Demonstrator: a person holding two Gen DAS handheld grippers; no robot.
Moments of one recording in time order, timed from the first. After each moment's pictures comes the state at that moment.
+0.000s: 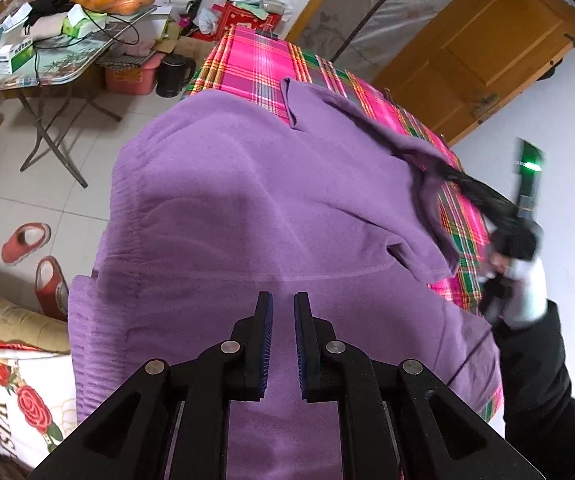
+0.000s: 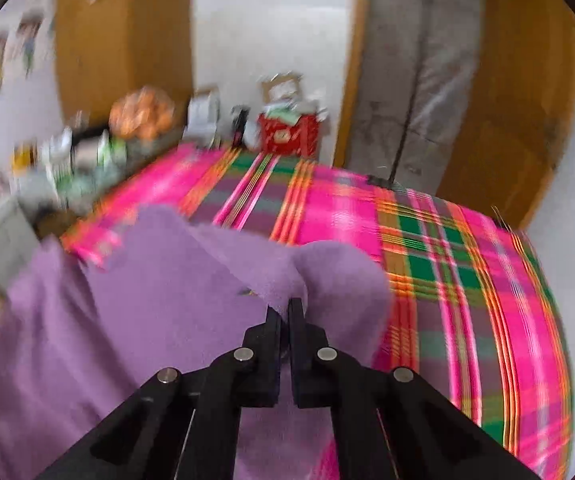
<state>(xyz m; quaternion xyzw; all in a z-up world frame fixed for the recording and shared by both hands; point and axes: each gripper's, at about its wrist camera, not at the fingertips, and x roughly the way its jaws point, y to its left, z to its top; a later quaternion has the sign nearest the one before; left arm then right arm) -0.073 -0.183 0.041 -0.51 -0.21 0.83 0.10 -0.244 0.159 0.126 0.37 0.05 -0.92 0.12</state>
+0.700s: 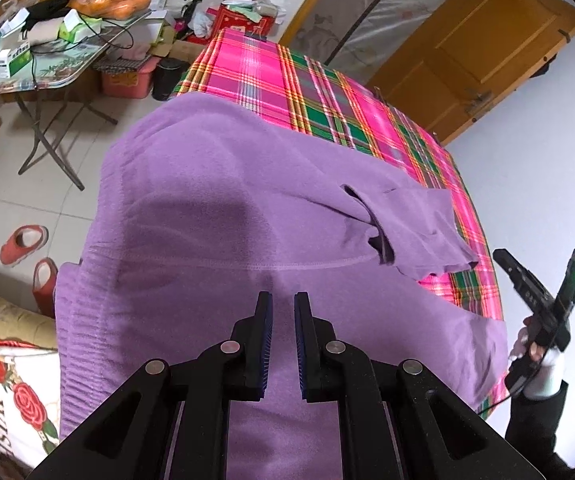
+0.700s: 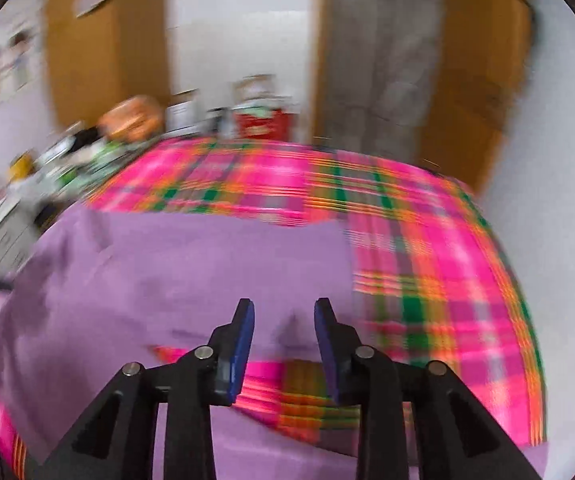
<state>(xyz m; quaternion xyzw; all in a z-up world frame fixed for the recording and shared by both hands) -0.069 -0.166 0.048 -0.50 -0.21 0.83 0.10 -0.120 0.222 0.136 0.37 0.08 -0.92 0.12</state>
